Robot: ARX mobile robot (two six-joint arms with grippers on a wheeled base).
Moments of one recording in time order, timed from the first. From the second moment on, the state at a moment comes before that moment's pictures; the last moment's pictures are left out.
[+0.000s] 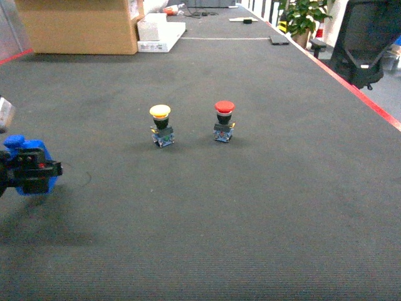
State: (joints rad) left arm 0.09 1.97 0.72 0.79 0.07 -0.01; right arm 0.00 0.01 0.01 -0.01 0.00 0.00
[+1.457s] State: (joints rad) left arm -0.21 0.20 0.23 -0.10 -0.43 -0.11; right arm 0.00 0.01 0.01 -0.01 0.00 0.00
